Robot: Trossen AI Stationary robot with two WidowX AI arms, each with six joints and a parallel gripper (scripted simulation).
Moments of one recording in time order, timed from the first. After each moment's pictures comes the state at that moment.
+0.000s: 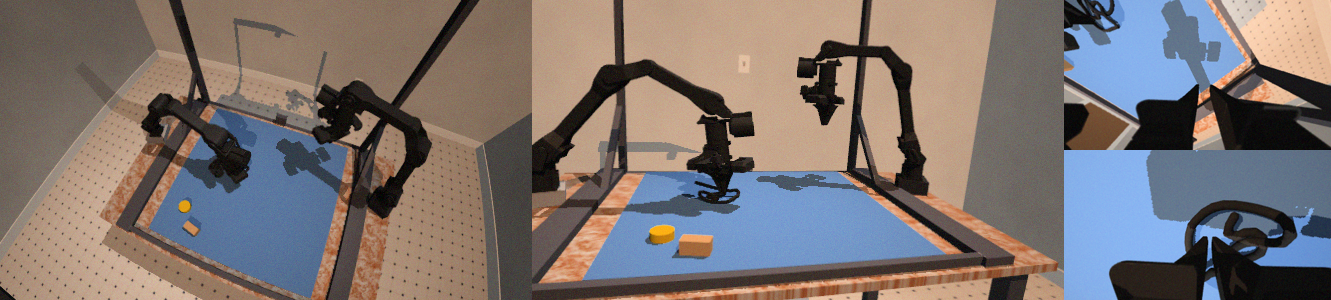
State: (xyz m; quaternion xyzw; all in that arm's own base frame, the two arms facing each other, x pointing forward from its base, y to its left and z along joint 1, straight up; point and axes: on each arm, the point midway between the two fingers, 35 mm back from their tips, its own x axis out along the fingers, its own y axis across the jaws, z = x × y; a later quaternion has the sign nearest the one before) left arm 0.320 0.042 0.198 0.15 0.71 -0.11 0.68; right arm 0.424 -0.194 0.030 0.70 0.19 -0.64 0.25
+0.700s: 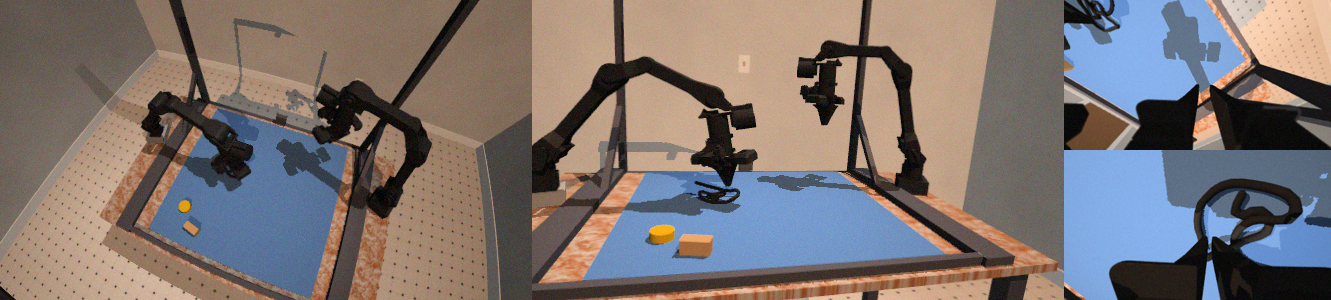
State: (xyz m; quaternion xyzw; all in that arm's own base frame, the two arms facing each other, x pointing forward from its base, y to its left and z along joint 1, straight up) left arm 0.320 0.042 0.198 0.15 0.71 -0.11 0.68; right arm 0.439 -0.188 0.048 0.72 0.18 -0.62 0.26
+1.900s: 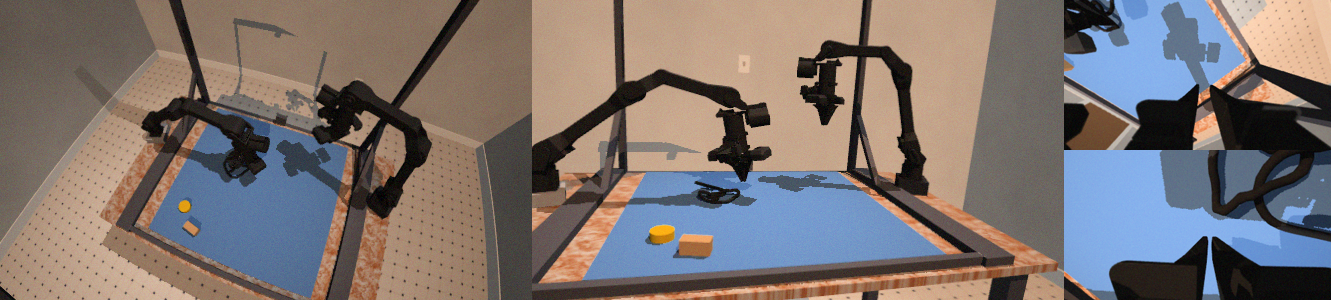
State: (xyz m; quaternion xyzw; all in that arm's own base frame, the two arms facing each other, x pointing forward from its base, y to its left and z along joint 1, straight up) left arm 0.320 0.042 0.198 0.15 0.71 -0.11 0.68; right arm 0.497 -0.161 0.048 0.72 0.18 -0.61 0.26
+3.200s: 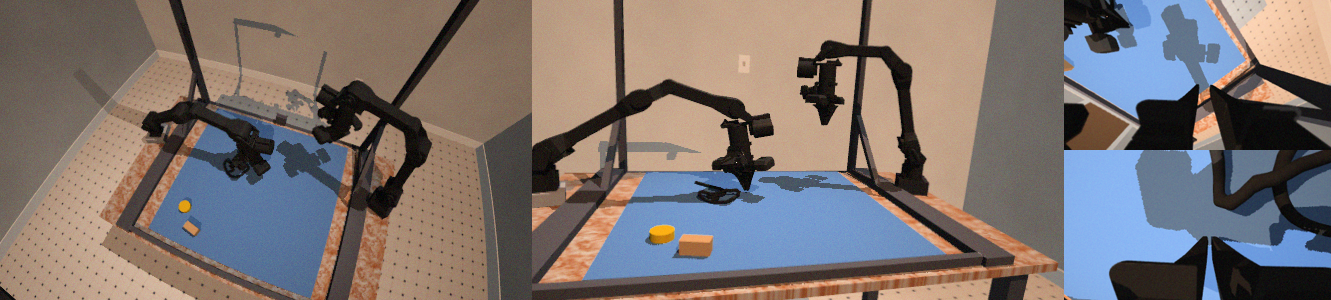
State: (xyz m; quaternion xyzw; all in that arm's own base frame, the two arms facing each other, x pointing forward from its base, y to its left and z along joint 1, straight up) left arm 0.320 0.042 0.198 0.15 0.71 -0.11 0.68; right arm 0.513 -0.152 0.015 0.72 0.18 -0.62 0.26
